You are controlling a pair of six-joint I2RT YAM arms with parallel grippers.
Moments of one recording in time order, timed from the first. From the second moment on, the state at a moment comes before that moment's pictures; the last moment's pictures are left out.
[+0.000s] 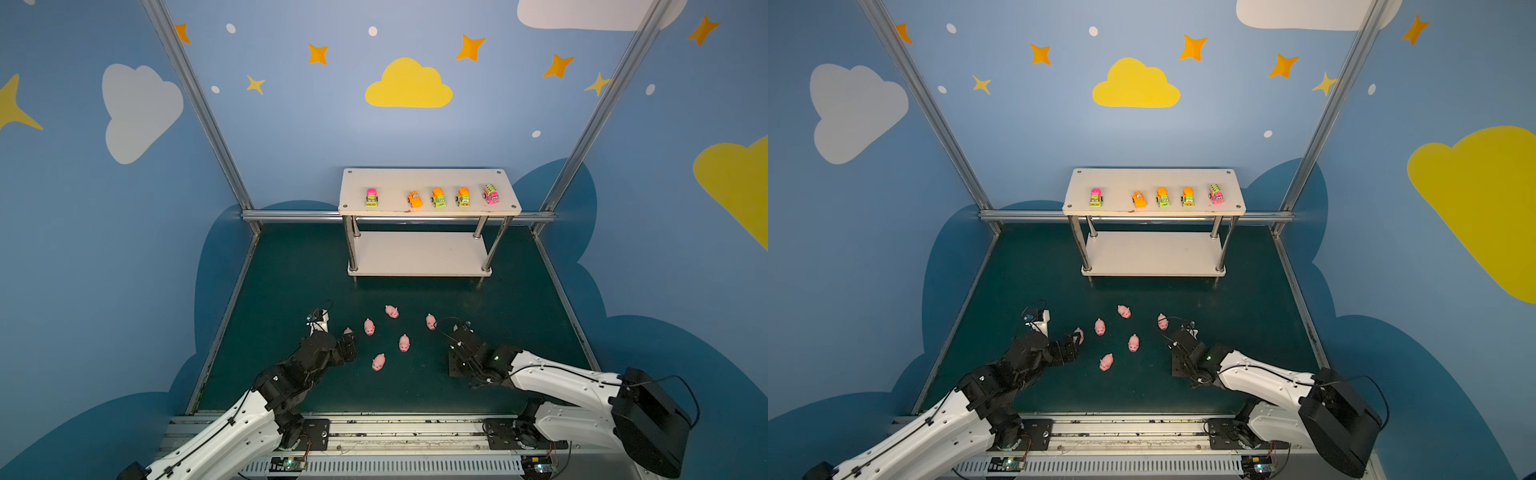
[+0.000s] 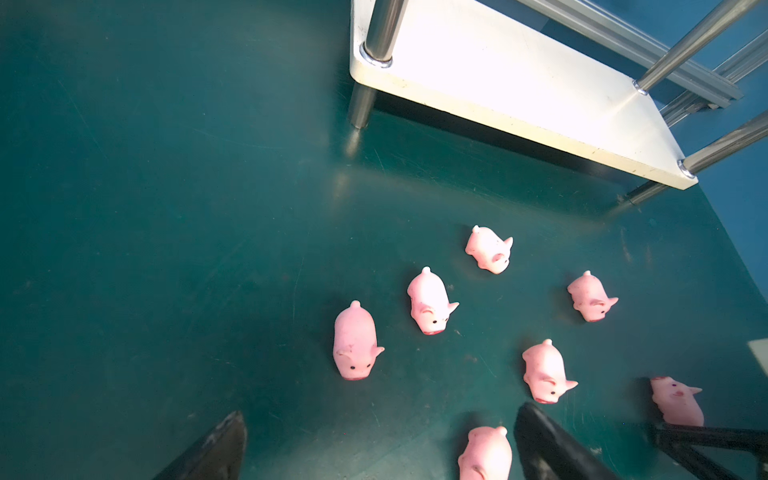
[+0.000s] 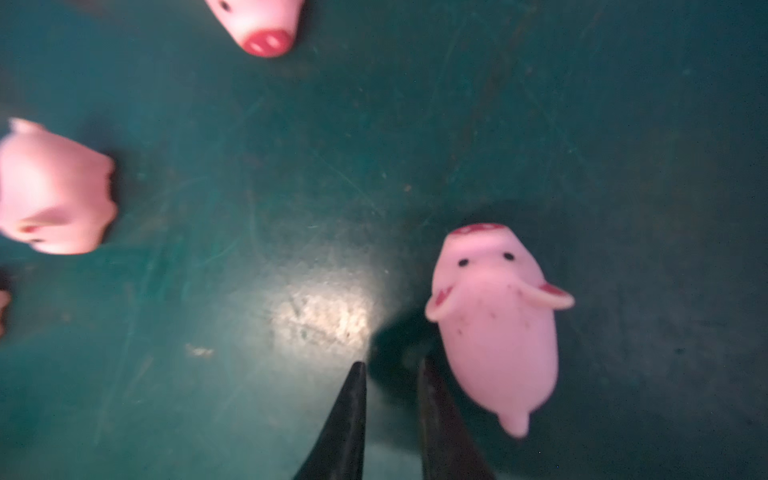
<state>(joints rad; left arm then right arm) -0.71 0.61 0.37 -0.44 -0.33 -0.70 0.89 1.21 0.47 -0.41 0.16 0.82</state>
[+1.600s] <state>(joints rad) -0.66 0.72 0.37 -0.40 -0.32 -0.65 0.63 1.40 0.63 -0.35 0.07 0.67</state>
